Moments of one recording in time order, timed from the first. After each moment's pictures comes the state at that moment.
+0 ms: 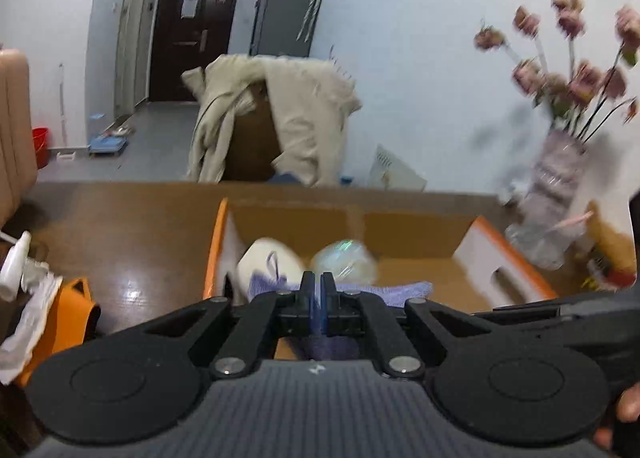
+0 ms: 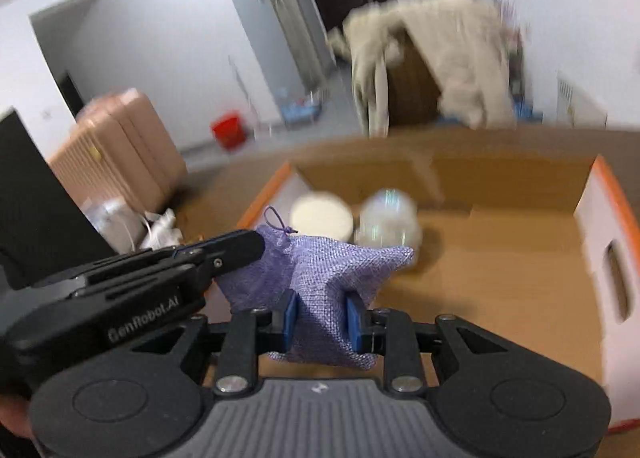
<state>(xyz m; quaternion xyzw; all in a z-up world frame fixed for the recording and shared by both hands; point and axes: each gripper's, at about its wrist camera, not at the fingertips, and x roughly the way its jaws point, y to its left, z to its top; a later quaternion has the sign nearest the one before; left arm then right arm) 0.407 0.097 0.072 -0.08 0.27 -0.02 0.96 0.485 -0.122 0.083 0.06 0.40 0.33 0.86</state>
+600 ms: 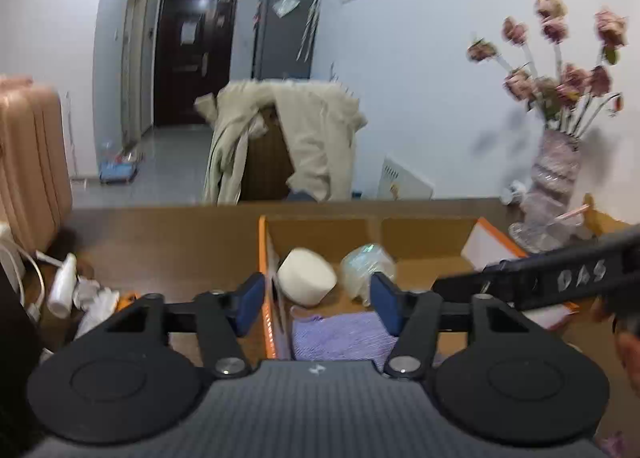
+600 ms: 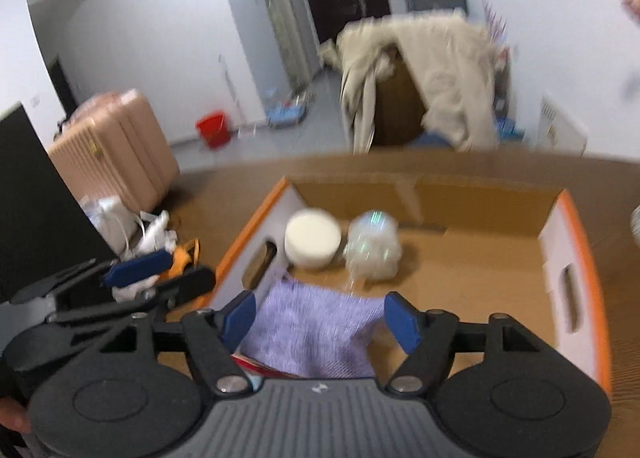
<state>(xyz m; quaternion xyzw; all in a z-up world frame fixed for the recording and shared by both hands) 0.346 0.114 0.105 -0.04 0.23 -0.02 0.97 0.450 -0.139 0.133 0.03 0.35 0.29 0.89</state>
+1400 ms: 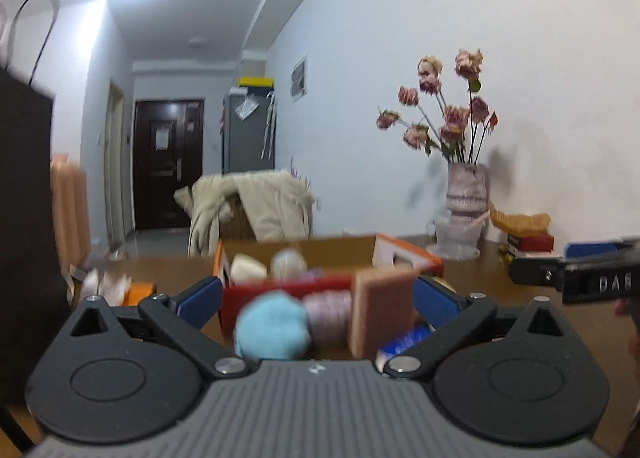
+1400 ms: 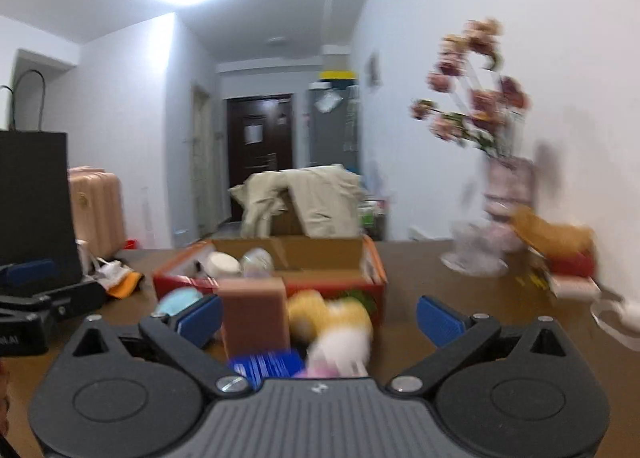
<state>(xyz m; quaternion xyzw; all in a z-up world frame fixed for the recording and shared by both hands) 0.112 0.023 0.053 0.00 0.08 -0.04 1.00 0.167 -0.266 0.067 0.03 0.11 0.12 0.99</state>
